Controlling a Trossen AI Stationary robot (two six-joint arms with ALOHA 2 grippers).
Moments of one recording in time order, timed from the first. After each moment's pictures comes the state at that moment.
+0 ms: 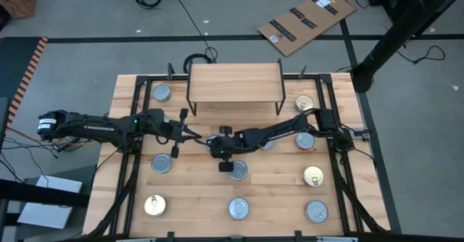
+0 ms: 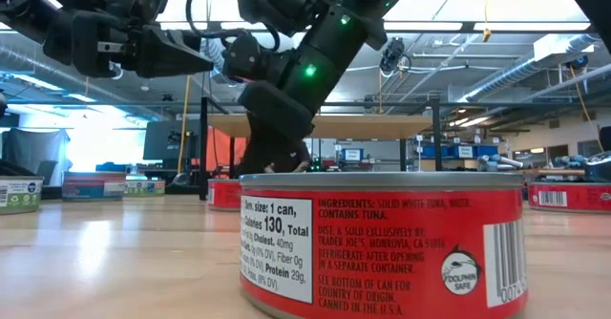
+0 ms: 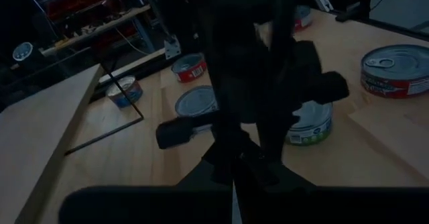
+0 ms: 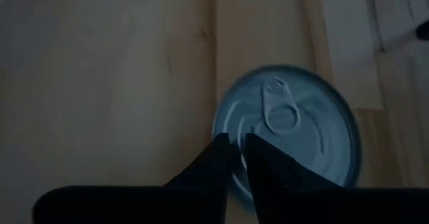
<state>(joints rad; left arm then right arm) 0.11 0.86 0.30 0.32 0.23 0.43 0.10 2.17 1.56 -0.35 0.18 0.00</state>
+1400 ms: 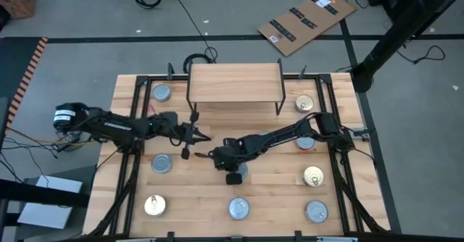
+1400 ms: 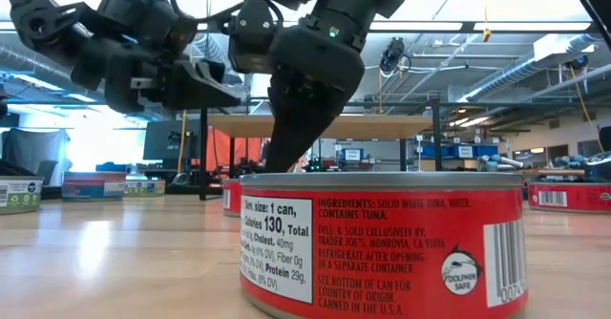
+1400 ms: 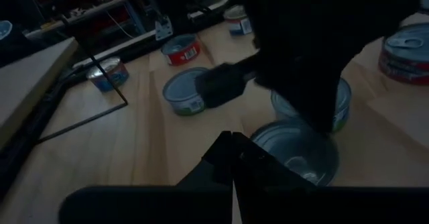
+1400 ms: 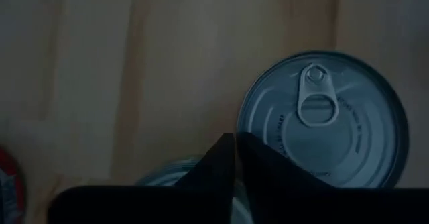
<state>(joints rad) 0.11 1.22 0.31 0.63 0.22 0.41 0.18 2.17 1.65 -0.61 0.00 0.11</state>
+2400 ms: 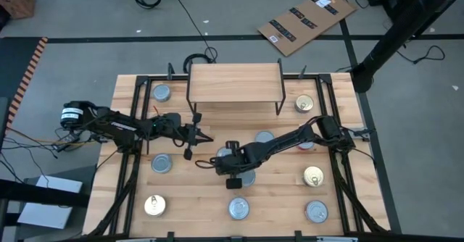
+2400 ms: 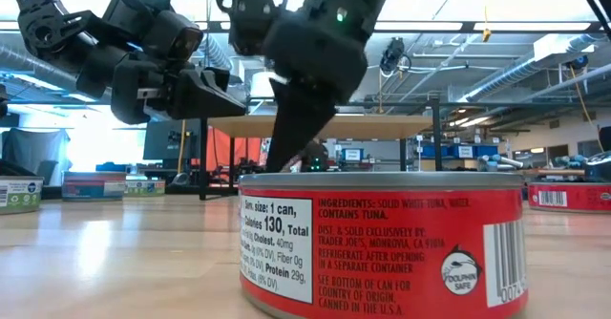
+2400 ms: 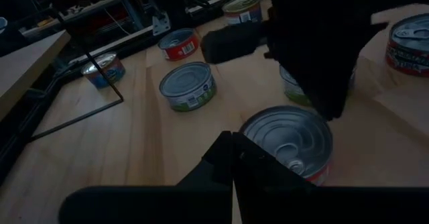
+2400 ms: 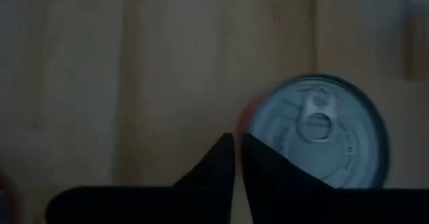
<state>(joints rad) 0.11 1.30 0.31 0.71 0.22 0.41 0.24 2.15 1.66 -0.65 0.16 0.18</state>
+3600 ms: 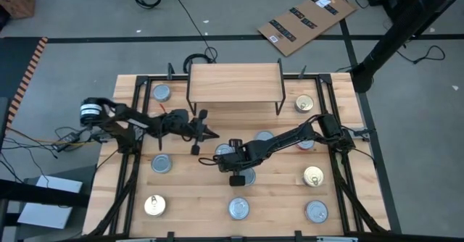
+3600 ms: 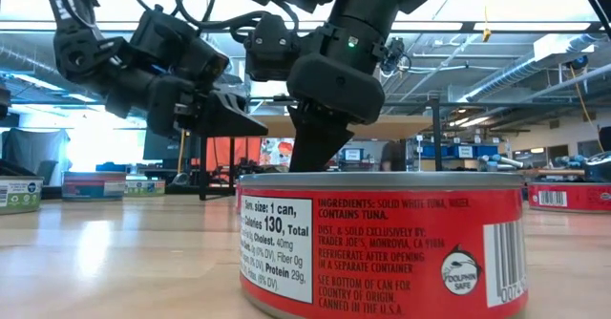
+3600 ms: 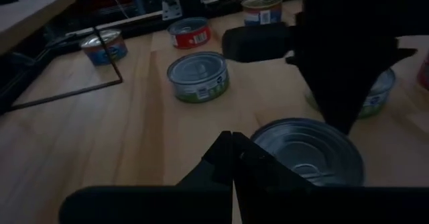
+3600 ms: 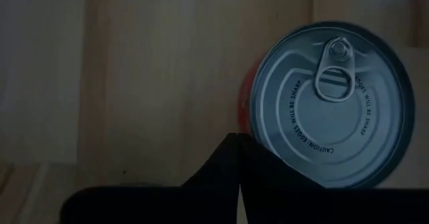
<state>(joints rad) 0.20 1.54 0.36 0.90 0.30 0.28 0.22 2.14 1.58 -0.62 0.16 0.16</state>
